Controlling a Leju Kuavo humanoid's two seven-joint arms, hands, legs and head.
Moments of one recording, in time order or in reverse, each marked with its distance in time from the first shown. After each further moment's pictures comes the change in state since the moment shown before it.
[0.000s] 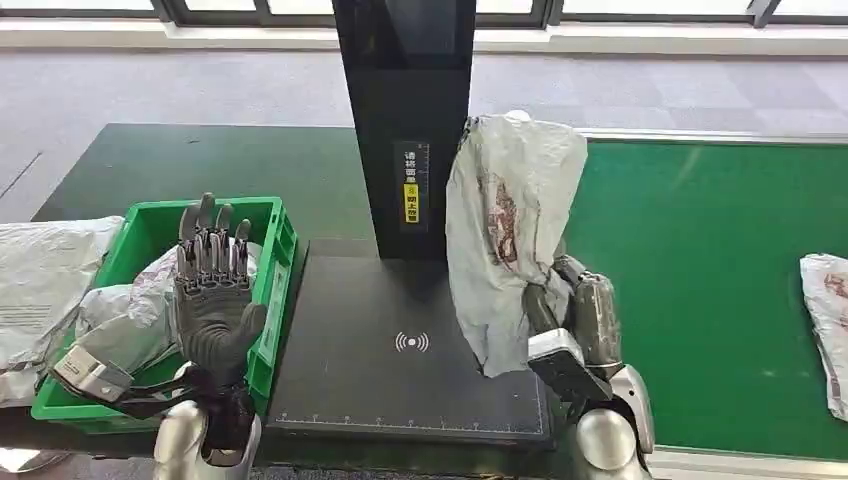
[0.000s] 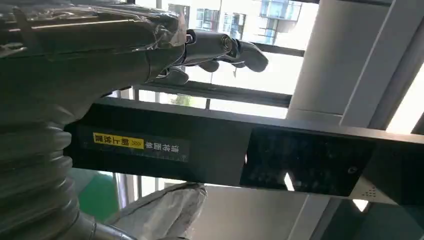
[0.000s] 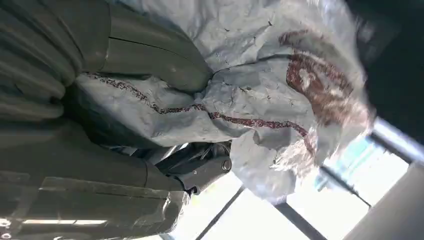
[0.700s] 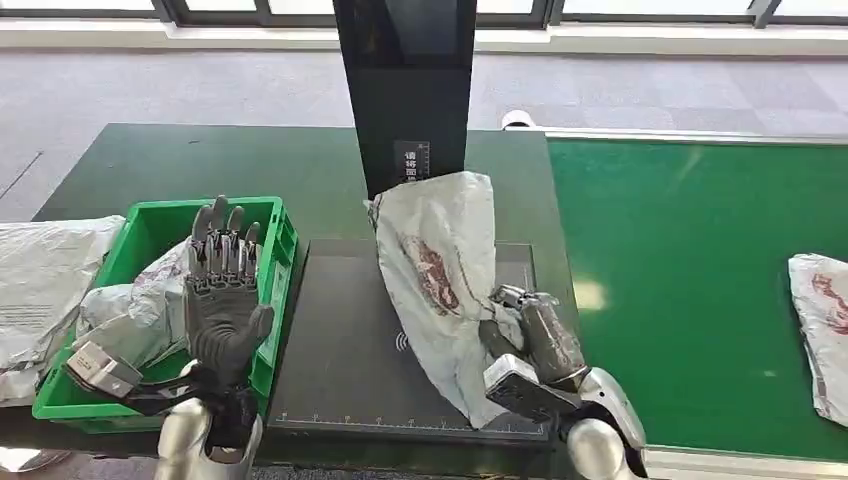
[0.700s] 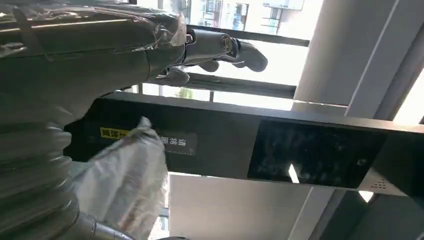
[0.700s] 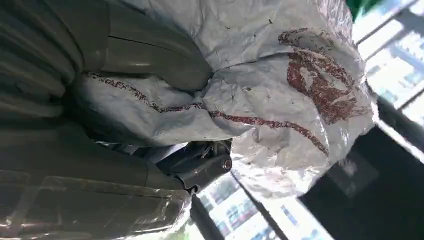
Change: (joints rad) left arm -0.012 0.010 0.002 0.039 -0.006 -0.039 -0.011; right arm 0.008 -0.064 0.099 0.012 0.094 0.233 0.051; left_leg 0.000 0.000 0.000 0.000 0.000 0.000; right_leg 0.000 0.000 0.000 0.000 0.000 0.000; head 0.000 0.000
